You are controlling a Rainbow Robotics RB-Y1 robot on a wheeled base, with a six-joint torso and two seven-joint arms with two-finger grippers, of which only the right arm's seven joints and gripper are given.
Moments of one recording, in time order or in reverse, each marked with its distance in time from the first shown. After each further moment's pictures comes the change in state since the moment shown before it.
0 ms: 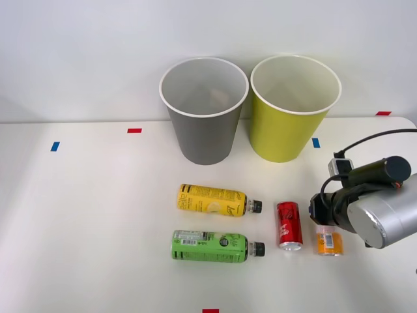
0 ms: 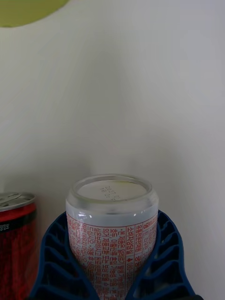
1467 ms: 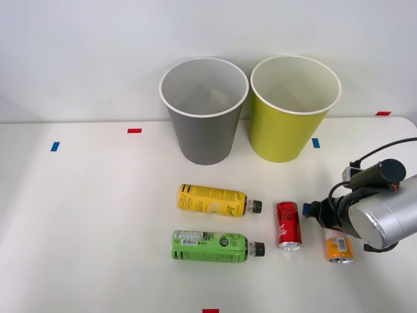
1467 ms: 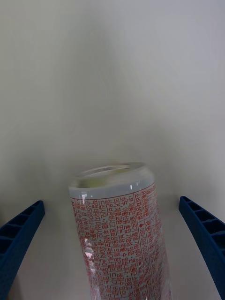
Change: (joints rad) arm -0.004 -0.037 0.027 0.061 0.007 0.029 -0.240
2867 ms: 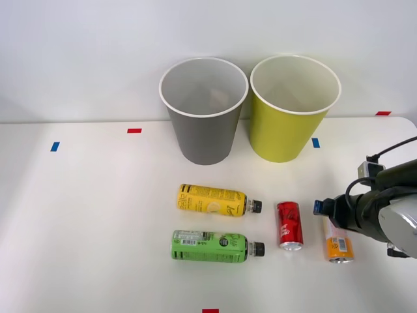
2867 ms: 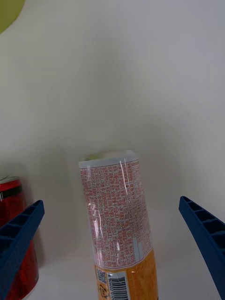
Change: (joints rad) arm 0.068 -0.045 -0.091 -0.193 -0.089 0.080 0.003
